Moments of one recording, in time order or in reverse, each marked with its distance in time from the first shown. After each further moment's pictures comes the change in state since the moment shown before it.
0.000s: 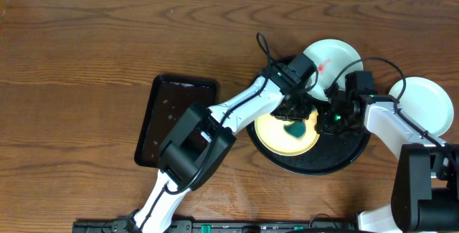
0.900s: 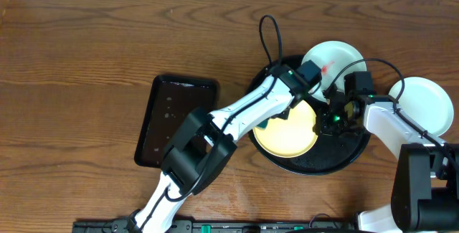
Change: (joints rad) left arm -0.042 0.000 0.130 -0.398 -0.695 -0.011; right arm 0.001 0.001 -0.002 -0.009 -0.023 -0.007
